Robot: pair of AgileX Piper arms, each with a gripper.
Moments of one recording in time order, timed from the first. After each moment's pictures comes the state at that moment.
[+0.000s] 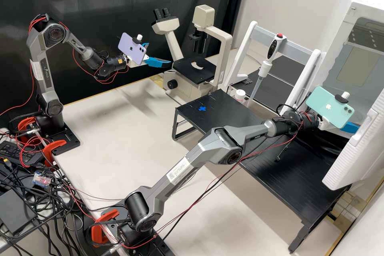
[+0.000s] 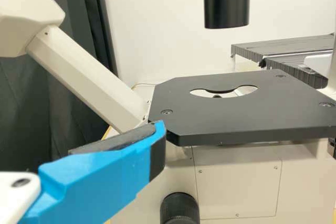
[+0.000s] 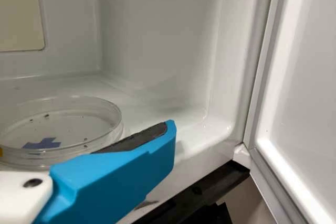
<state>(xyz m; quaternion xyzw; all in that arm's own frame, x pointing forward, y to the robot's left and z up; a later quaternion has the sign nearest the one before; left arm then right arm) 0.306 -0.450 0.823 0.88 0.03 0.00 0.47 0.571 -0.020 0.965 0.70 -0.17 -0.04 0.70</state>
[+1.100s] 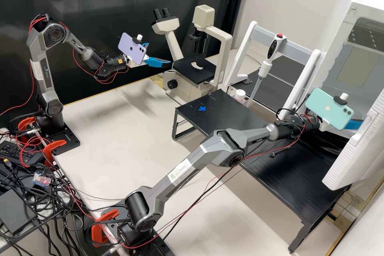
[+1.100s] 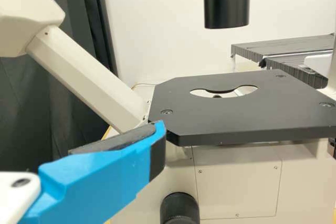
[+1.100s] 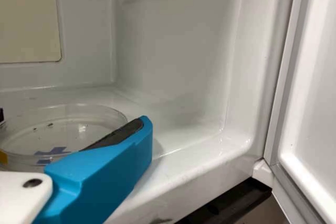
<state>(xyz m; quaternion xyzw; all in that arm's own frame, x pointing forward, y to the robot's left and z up) 0.306 -0.450 0.823 0.88 0.03 0.00 0.47 0.574 -0.029 0.963 0.70 -0.13 -0.03 0.70</state>
